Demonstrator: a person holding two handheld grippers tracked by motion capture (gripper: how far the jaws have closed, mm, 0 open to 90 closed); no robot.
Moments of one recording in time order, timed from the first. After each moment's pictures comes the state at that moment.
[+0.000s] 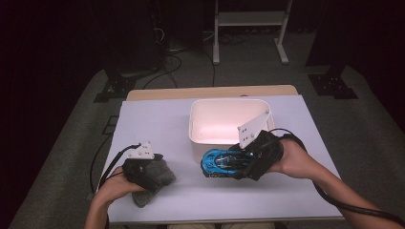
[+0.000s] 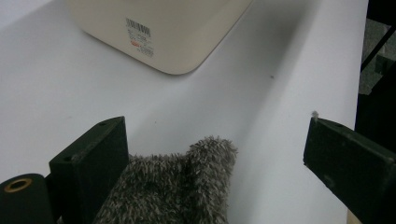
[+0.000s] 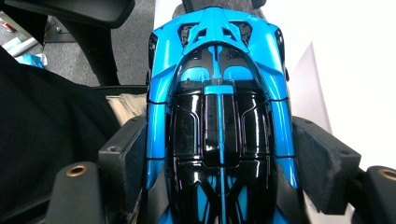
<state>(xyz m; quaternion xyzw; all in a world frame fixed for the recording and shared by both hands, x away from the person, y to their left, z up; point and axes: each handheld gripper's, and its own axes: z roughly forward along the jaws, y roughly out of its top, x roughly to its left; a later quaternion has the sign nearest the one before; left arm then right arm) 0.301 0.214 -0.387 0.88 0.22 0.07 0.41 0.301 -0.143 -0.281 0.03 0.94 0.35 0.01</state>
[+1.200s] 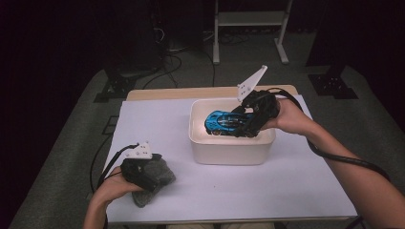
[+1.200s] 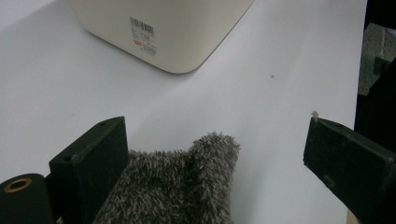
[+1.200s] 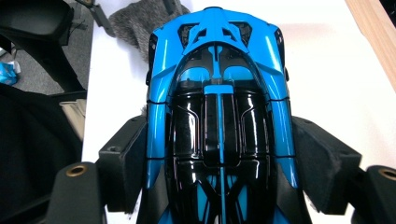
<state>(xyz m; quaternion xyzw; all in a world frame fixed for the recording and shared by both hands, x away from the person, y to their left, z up) 0.301 0.219 -0.387 0.88 0.22 0.07 0.41 0.398 -0.150 -0.252 0.06 0.94 0.33 0.02</state>
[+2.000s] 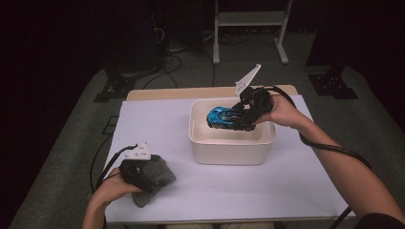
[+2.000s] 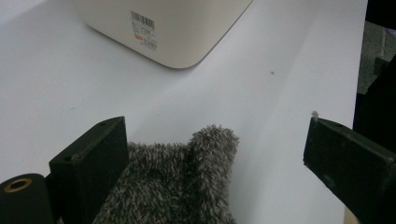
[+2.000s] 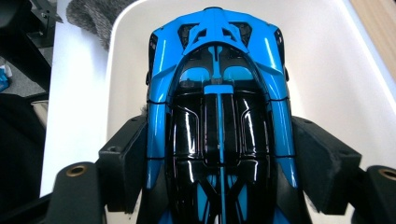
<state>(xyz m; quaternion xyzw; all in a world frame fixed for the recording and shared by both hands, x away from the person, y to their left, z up) 0.299 0.224 -0.389 0.88 0.23 0.06 0.41 0.445 -0.152 -0.283 0.09 0.94 0.32 0.00</state>
